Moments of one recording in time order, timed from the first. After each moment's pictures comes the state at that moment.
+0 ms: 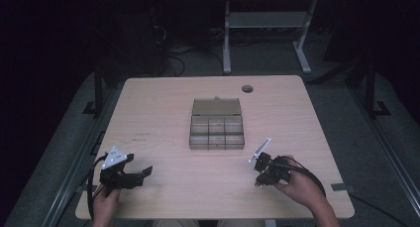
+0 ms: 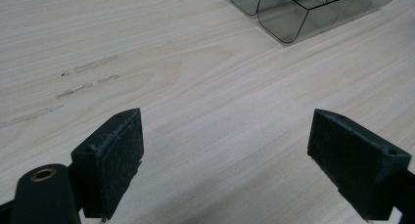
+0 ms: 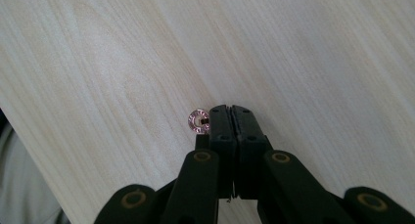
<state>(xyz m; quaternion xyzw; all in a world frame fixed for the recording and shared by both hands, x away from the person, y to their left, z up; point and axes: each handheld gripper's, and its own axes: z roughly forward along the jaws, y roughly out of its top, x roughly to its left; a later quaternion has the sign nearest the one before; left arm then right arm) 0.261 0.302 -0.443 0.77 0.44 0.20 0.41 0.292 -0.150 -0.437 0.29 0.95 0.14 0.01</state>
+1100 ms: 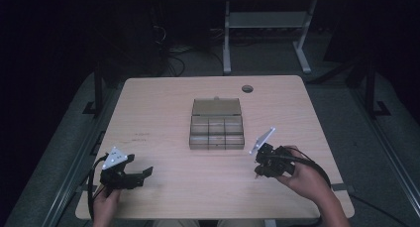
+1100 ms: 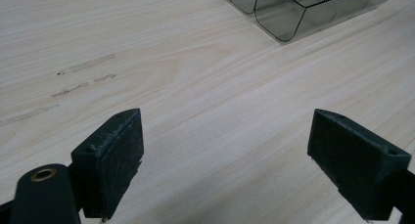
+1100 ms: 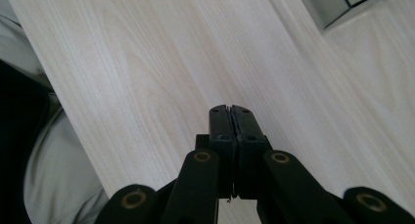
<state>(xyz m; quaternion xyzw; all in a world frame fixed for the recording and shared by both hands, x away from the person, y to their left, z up) 0.260 0.301 -0.443 0.78 0.44 0.20 0.41 0.289 -0.146 -0.382 0.26 0.95 0.18 0.04</state>
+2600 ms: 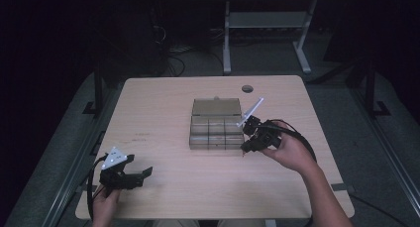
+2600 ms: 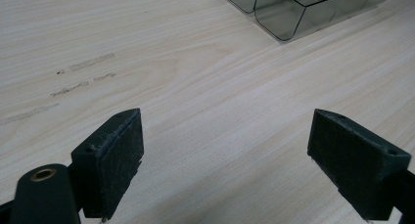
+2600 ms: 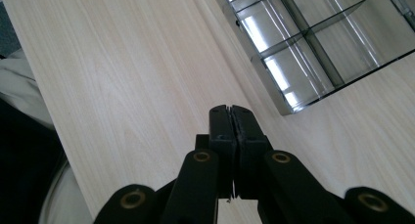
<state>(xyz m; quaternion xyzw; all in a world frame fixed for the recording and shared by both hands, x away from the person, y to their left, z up) 0.261 0.302 -0.444 0.78 0.43 0.19 0.41 0.341 -0.117 -0.342 0.26 0.94 0.21 0.02</state>
